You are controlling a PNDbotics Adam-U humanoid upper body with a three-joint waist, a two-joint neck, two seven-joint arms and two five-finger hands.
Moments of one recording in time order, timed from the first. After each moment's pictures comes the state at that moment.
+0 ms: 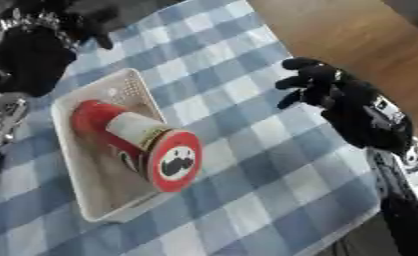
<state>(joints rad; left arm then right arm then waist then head) -0.58 0.75 -0.14 -1.70 0.87 -0.47 -0.36 -0.54 -0.23 0.11 -1.69 -0.32 -0.33 0.78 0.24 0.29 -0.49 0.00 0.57</state>
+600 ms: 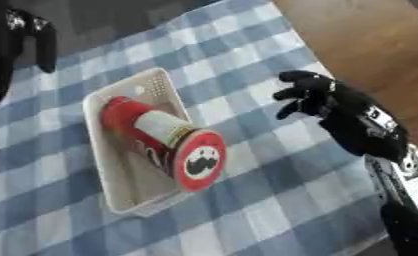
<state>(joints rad) -0.37 0.84 -0.11 -1.98 0.81 -0.55 -0.26 -0.49 -0.25 0.11 -1.69 -0.32 -0.31 0.80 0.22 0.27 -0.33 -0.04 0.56</state>
